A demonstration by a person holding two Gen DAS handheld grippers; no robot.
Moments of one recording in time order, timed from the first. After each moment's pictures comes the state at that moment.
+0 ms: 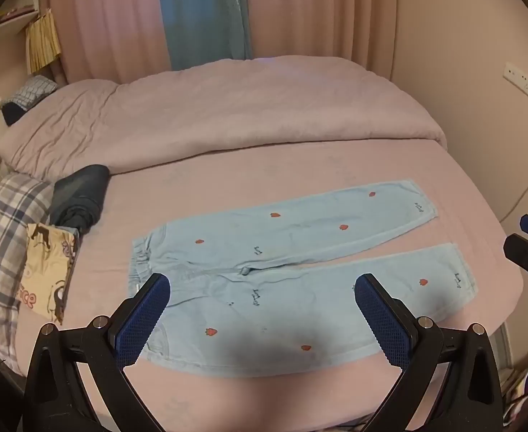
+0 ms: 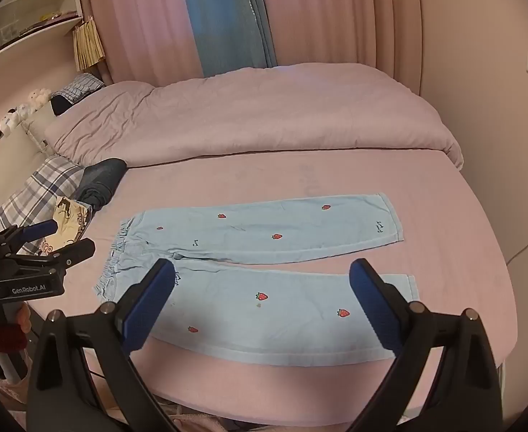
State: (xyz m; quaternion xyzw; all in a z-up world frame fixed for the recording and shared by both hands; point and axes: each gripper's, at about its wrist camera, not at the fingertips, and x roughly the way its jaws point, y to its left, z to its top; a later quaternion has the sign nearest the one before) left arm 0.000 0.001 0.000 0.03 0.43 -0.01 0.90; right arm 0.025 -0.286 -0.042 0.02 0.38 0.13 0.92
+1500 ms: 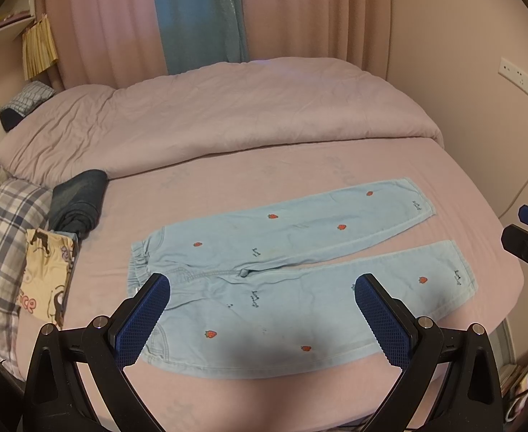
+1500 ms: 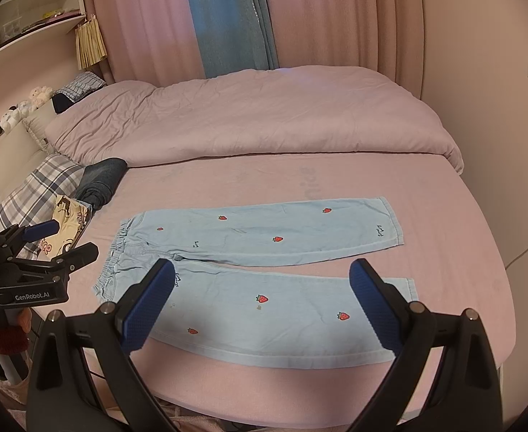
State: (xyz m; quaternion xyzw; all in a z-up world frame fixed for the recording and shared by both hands) left arm 0.002 -0.003 -0.002 0.03 0.42 -0.02 0.91; right arm 0.026 -0.285 -0.041 0.01 0.37 0.13 0.92
